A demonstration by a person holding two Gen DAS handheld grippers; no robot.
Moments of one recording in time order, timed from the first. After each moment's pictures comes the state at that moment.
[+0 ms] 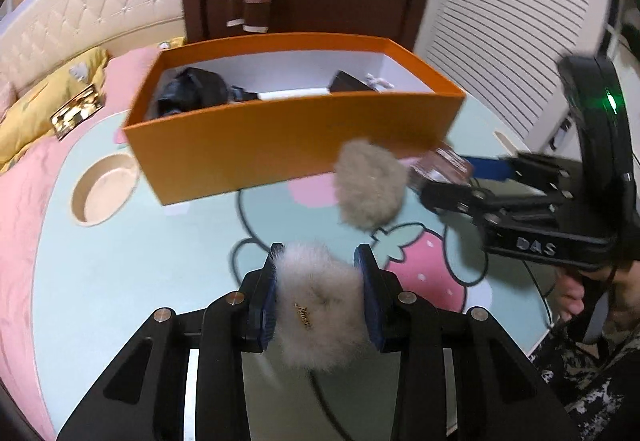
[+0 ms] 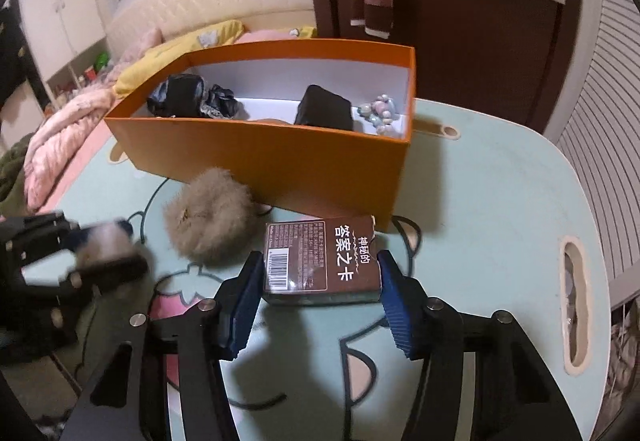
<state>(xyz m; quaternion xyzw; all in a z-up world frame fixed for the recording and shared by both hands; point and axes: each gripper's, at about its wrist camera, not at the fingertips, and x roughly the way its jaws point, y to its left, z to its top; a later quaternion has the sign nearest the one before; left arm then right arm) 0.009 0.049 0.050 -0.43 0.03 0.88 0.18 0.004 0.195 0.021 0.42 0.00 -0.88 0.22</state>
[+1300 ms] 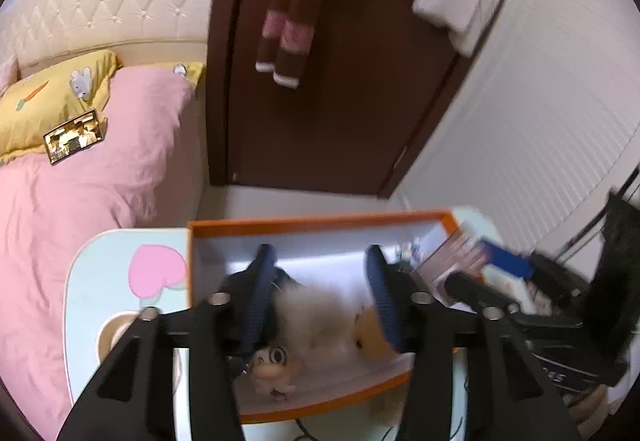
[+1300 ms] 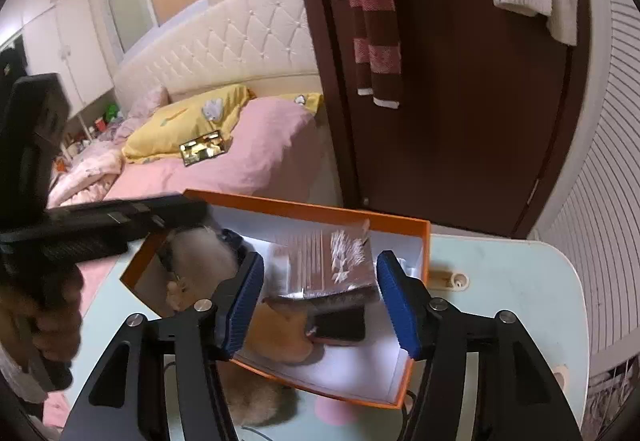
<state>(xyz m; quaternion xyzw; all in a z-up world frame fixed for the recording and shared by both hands) -0.132 0.004 0.123 -0.40 -0.08 0.90 0.18 -0.085 0.176 0.094 0.35 -0.05 -0.90 0.24</state>
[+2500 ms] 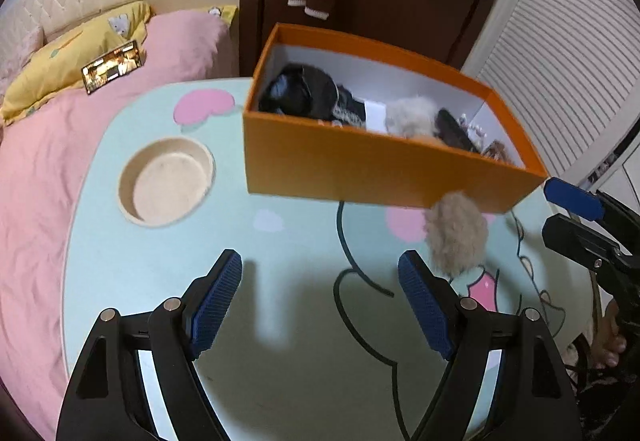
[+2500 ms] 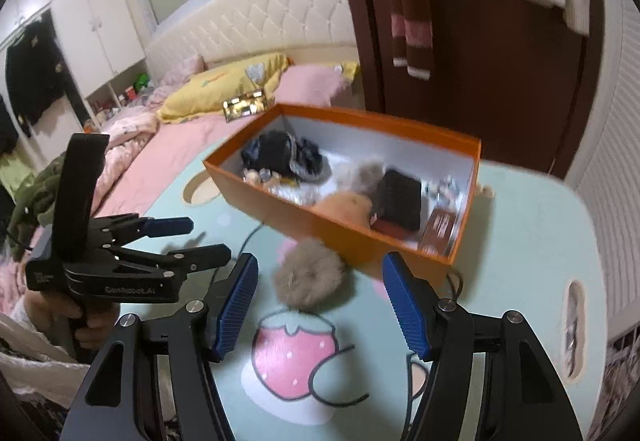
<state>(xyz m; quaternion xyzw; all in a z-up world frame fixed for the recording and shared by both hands) -0.032 -0.010 0.046 -0.48 -0.03 0.87 0.13 0.019 0.169 0.077 0.39 -0.03 -0.87 0.29</state>
